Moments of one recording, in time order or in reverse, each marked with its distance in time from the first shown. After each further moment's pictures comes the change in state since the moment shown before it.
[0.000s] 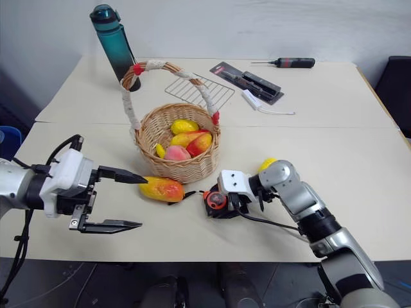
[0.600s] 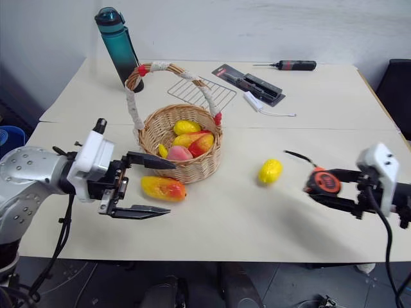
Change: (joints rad) left arm -0.247 -0.193 -0.192 0.070 -0.002 -0.006 0.056; right arm 0.598 -0.422 -0.914 -0.183 0.293 0.429 -0.195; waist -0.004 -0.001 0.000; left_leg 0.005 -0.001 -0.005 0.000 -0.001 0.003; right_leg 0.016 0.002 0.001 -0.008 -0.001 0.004
